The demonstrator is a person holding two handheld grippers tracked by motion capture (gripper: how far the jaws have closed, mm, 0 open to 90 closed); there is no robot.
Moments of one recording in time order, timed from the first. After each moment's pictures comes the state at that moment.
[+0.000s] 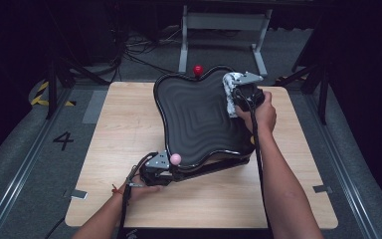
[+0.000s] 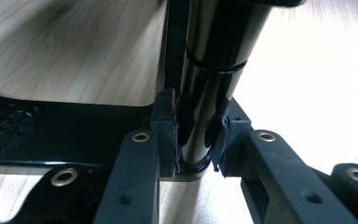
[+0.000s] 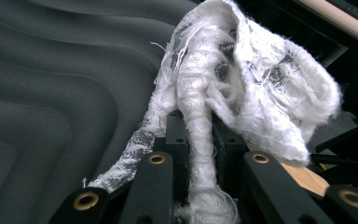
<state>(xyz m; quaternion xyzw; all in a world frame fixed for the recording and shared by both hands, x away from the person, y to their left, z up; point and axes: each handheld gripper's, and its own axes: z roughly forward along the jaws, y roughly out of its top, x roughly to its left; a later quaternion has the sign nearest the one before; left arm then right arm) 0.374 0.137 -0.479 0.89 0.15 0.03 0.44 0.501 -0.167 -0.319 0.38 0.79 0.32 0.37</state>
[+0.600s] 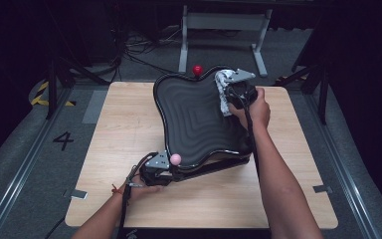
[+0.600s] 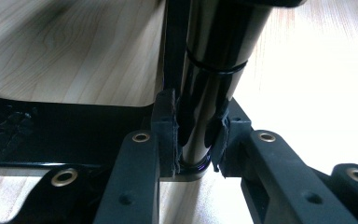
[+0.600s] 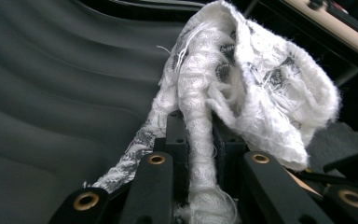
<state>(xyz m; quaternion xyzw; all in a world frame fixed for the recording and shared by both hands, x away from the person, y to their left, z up) 0.374 0.137 -0.479 0.89 0.15 0.03 0.44 0.504 -0.146 -0.312 0.35 0.80 0.33 0.37</state>
